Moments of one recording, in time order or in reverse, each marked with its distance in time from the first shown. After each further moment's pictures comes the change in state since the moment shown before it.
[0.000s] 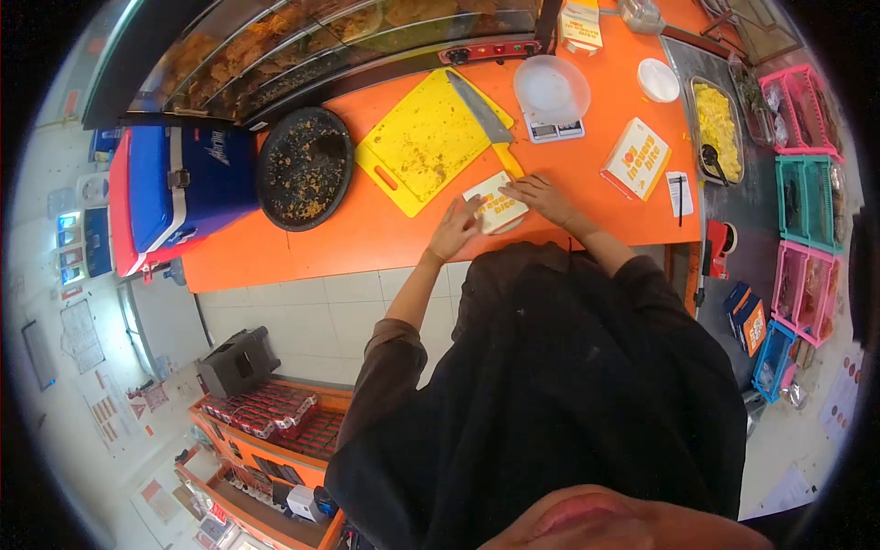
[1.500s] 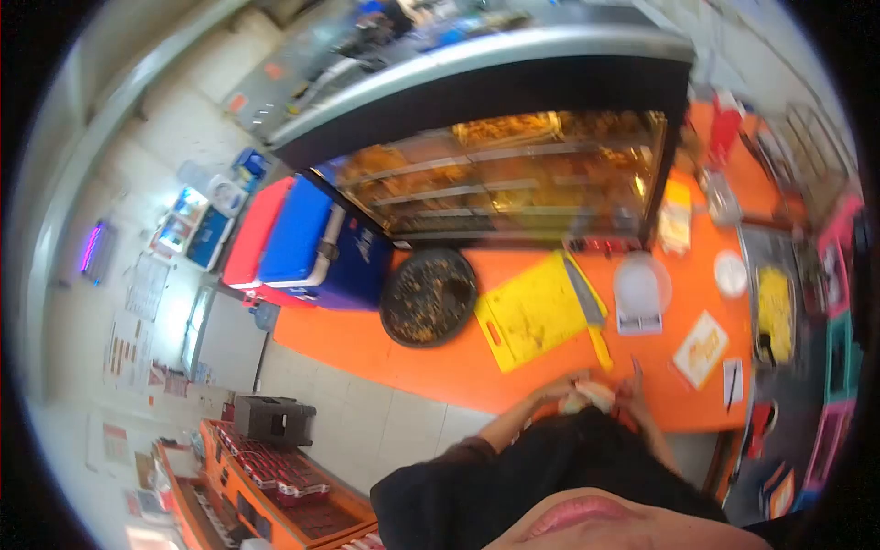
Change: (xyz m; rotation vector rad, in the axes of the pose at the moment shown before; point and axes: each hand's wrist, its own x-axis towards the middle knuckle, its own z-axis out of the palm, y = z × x) left_hand 0.054 0.024 0.038 -0.448 -0.215 0.054; right_hand -0.044 -0.046 -0.026 1.570 0.456 0.790
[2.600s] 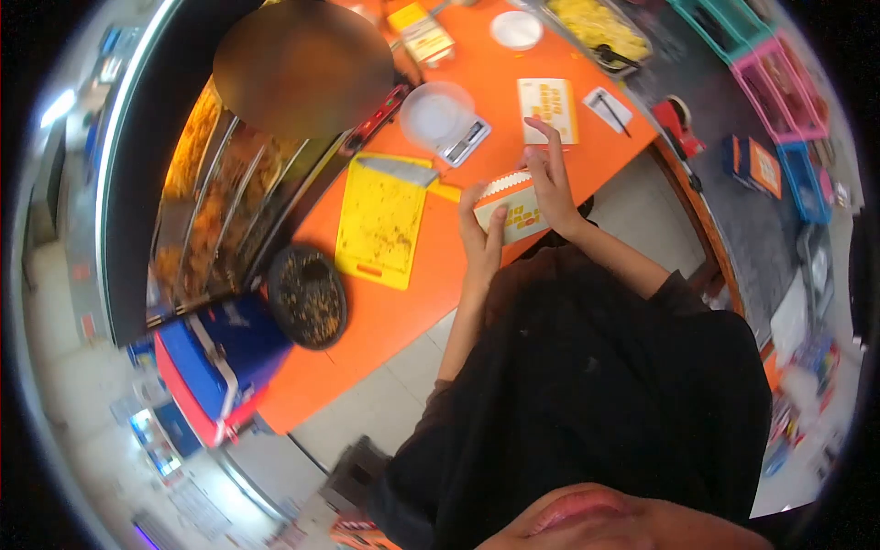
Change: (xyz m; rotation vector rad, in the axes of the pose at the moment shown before) left_hand 0.016 0.177 0.102 0.265 0.365 0.498; right_hand -0.053 -0.130 0.048 -0.117 0.749 -0.580
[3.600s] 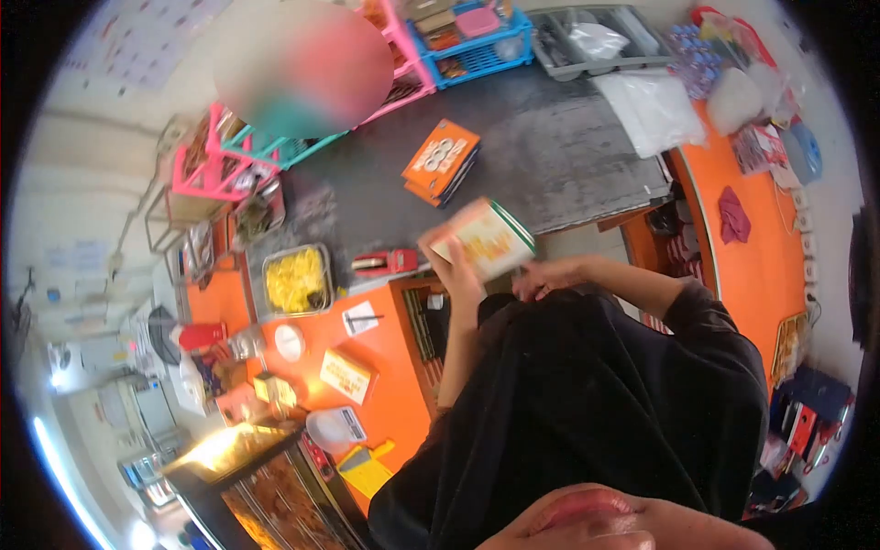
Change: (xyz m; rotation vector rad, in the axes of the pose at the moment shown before) left_hand -0.115 0.172 0.526 -0.640 -0.842 -0.153; right_hand -0.264 -0.017 -0.530 0.513 0.043 0.658
